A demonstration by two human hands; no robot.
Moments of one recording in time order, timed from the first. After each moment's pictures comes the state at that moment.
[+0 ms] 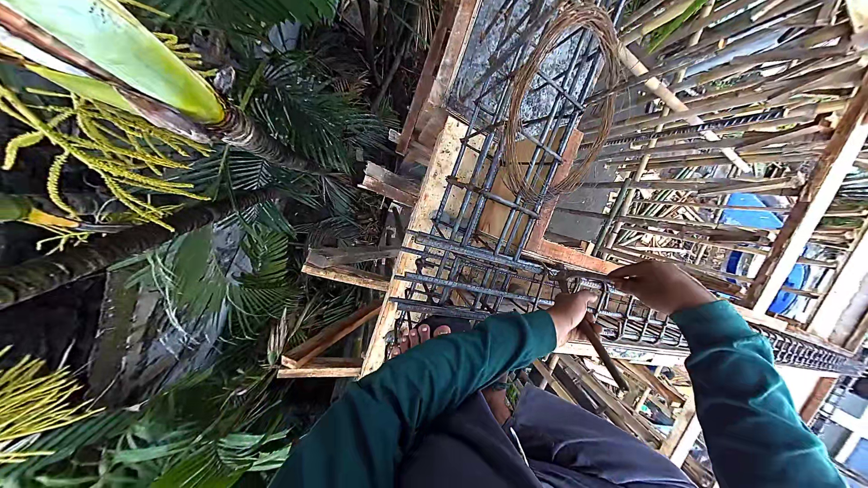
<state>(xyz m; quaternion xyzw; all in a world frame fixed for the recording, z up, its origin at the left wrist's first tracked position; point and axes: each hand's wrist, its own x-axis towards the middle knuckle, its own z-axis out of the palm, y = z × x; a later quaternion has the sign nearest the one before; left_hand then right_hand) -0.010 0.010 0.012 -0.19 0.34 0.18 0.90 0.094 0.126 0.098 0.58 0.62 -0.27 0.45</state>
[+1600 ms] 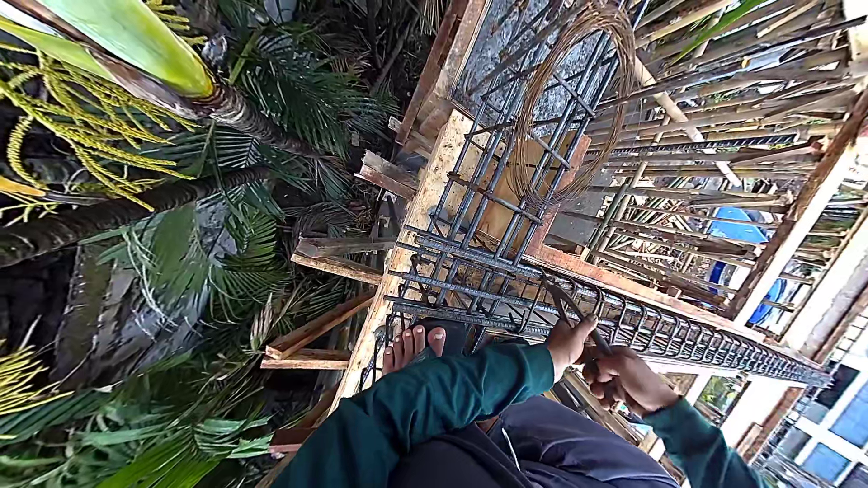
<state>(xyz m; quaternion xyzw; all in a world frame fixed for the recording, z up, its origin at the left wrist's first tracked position) 0.006 -0.028 0.016 -0.09 0.33 0.26 0.90 0.113 0.013 0.113 0.77 0.24 -0.56 0.22</state>
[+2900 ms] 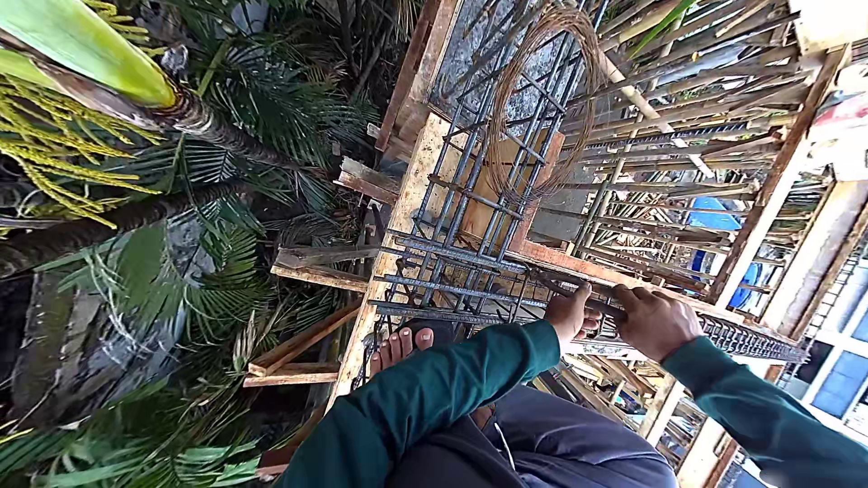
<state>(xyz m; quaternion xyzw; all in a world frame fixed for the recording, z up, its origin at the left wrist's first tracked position) -0.004 0.013 0.036 -0.11 0.37 0.22 0.90 0.106 0.073 0.137 0.47 0.73 -0.06 0.50</state>
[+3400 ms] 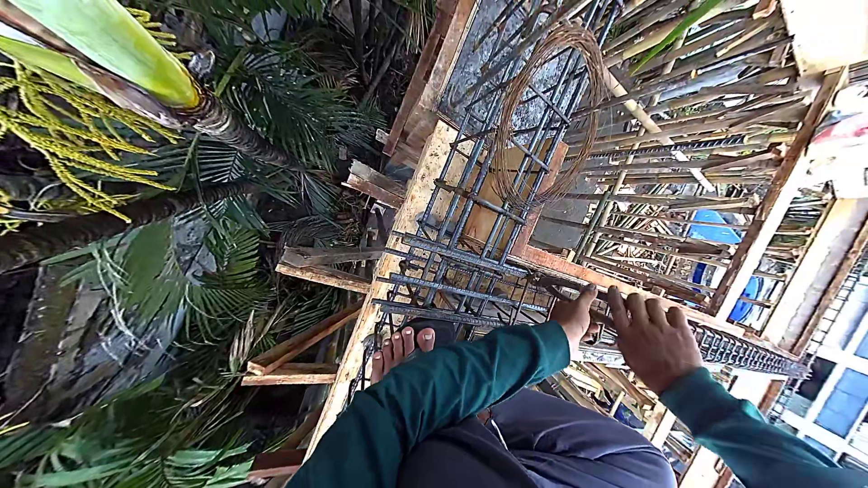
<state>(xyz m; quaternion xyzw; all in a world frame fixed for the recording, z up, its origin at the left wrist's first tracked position) 0.003 0.016 0.043 -0.16 0.38 0.22 0.88 0.108 0.044 0.143 0.36 0.83 0.06 0.43</state>
